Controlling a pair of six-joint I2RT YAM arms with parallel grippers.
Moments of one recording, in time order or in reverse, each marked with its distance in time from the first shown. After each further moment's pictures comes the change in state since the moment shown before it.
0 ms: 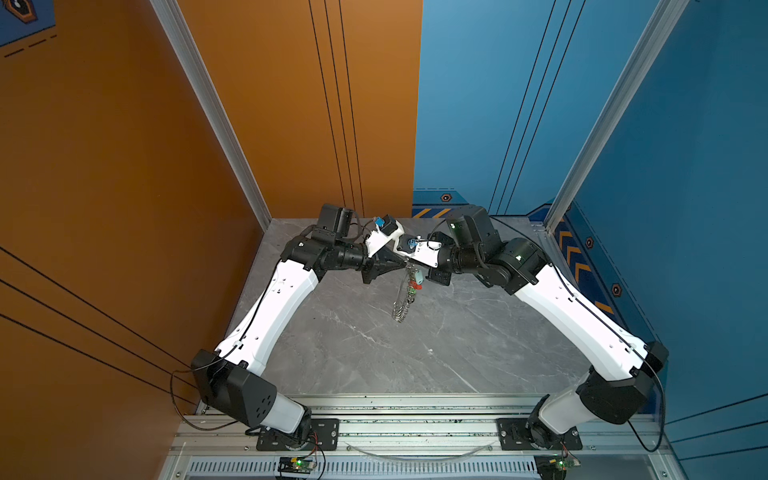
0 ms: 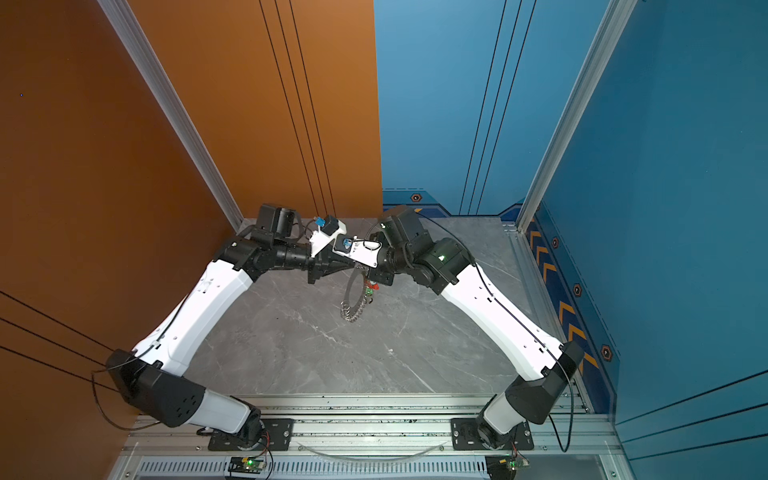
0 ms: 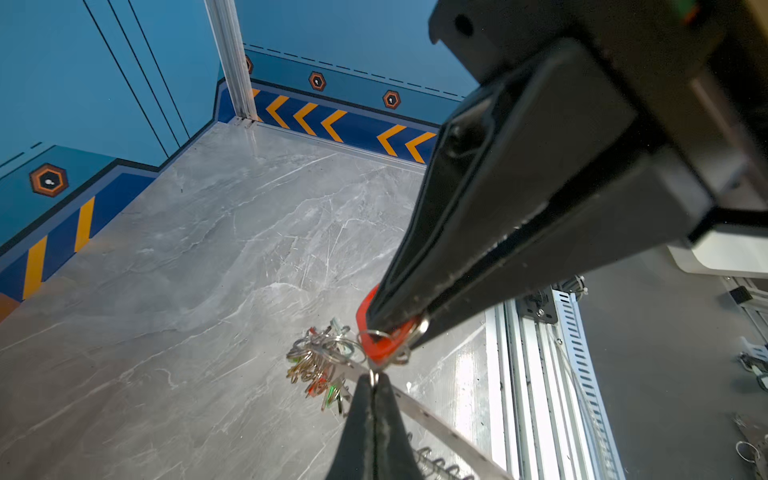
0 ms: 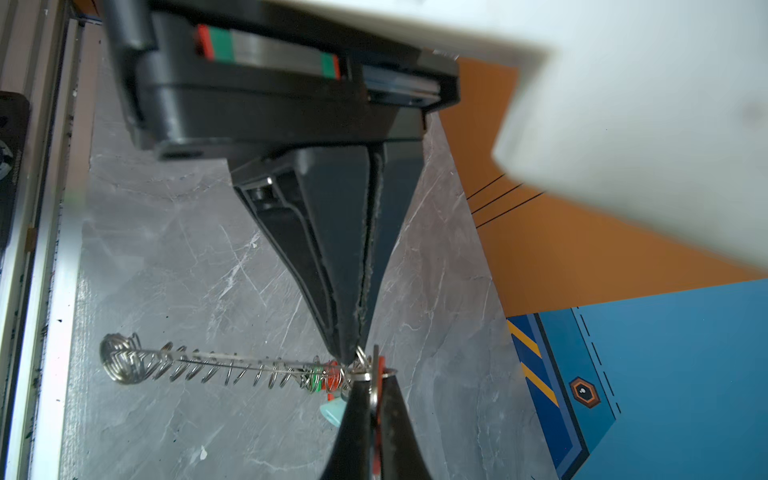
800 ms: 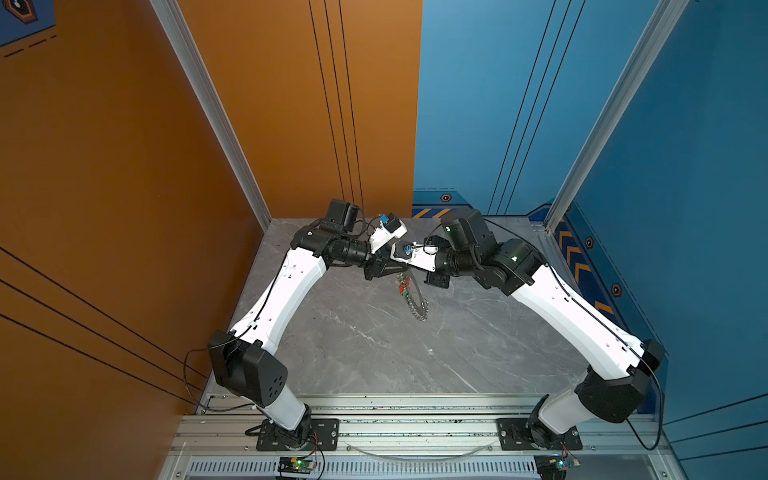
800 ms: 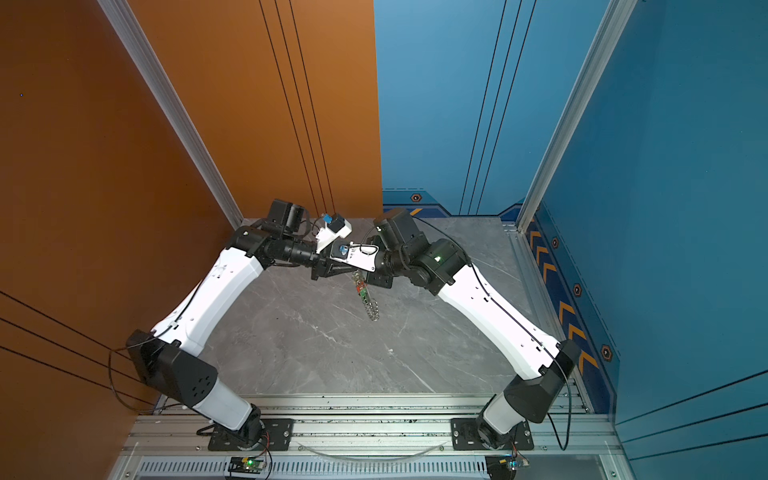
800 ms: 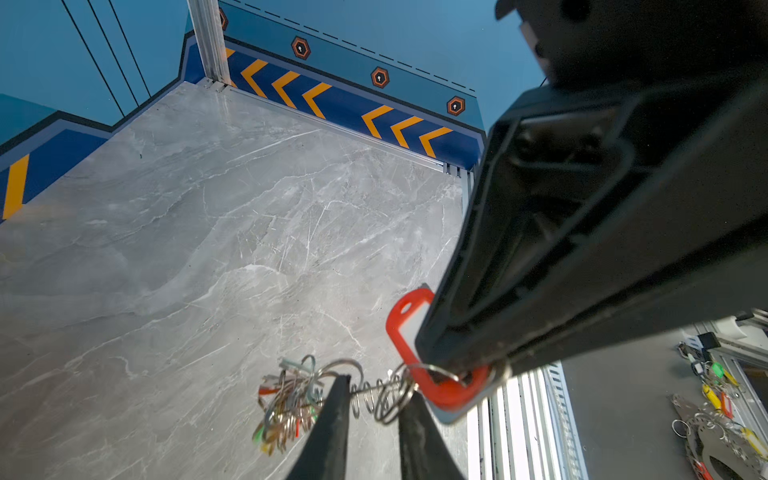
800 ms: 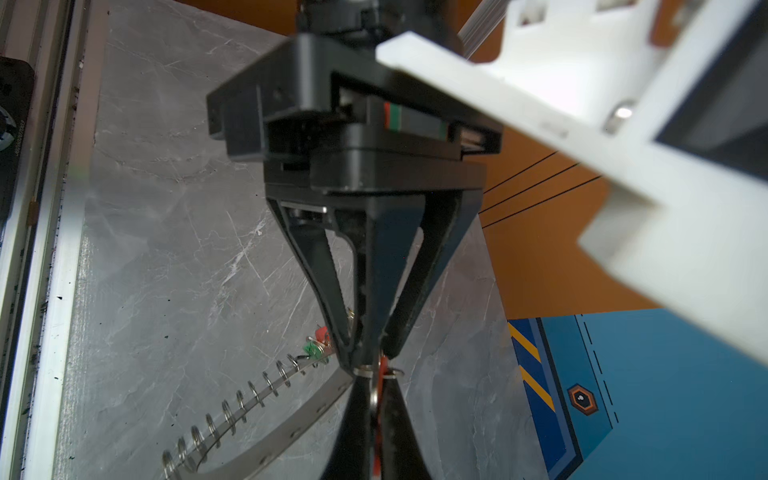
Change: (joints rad) left arm 0.027 0.109 0.099 -0.104 0.037 0.005; right arm 0.019 -0.004 -0.025 0.000 0.019 -0.035
